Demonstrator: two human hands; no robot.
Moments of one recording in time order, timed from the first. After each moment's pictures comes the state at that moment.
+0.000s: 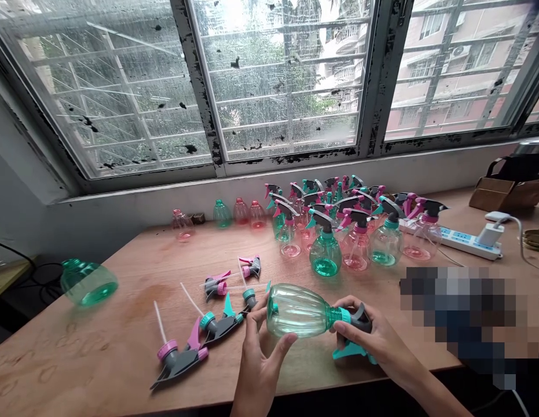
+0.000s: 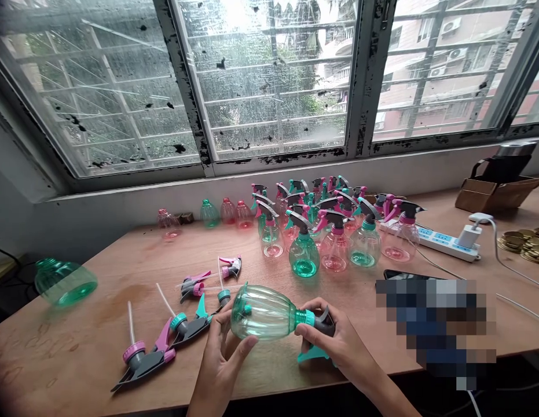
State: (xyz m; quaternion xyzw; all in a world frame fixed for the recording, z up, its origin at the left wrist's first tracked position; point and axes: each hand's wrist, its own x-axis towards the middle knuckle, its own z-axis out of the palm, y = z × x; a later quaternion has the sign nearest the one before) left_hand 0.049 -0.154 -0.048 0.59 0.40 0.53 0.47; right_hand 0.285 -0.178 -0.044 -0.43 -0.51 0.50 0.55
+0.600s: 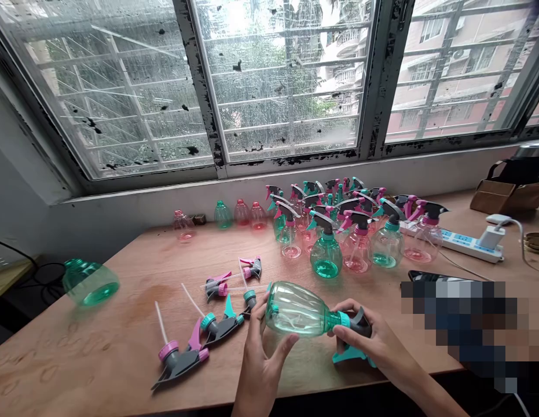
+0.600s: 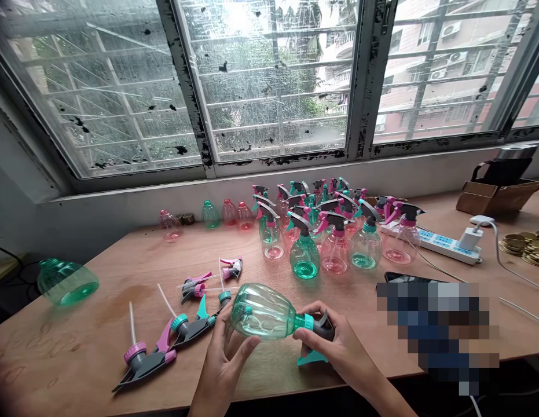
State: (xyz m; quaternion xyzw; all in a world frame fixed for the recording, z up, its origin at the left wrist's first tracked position) left_hand 0.050 -0.151 -0.049 0.60 0.39 0.52 0.46; right_hand 0.283 -0.177 -0.045 -0.44 -0.52 0.49 0.54
